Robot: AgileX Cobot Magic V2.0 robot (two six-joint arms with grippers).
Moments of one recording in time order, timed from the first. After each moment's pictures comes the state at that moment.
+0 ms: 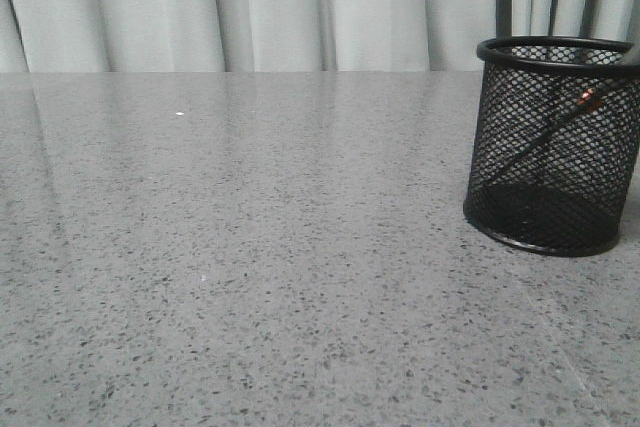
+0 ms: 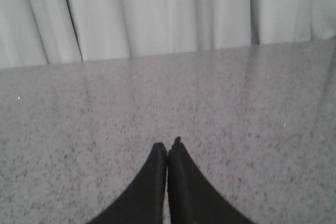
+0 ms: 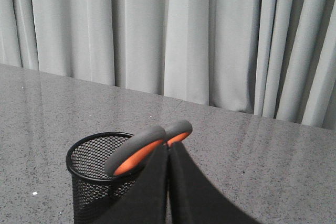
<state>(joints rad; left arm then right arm) -0.18 0.22 0.00 -0.12 -0.07 0.16 0.28 -0.01 -0.34 0.03 0.37 -0.13</state>
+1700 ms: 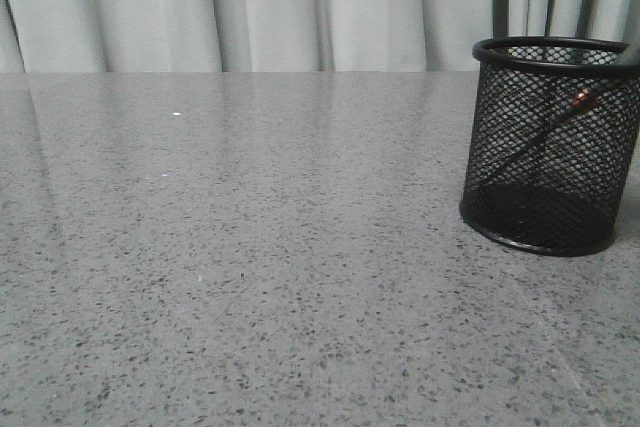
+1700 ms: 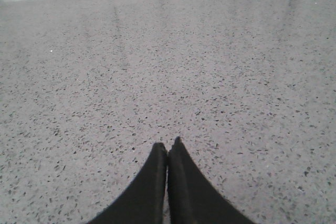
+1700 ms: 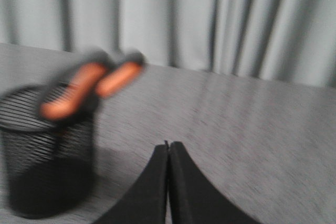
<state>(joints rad) 0.00 0.00 0.00 -0.08 0.33 0.16 0.05 -0.01 -0.11 0.03 0.23 -0.13</state>
